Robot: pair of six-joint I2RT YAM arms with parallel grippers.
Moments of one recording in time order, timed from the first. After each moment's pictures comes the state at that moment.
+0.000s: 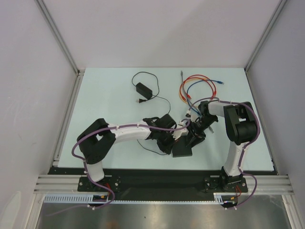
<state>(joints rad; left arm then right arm) -0.98 1.81 1.13 -0.45 0.39 0.03 0.22 1.94 1.09 -0.95 -0.73 -0.11</state>
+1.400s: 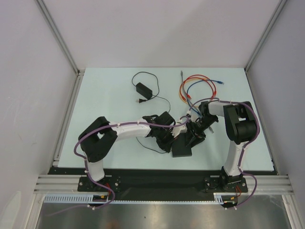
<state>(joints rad) -0.94 1.84 1.15 -0.45 0.42 0.03 0.21 1.96 1.09 -0.95 -0.76 -0.11</state>
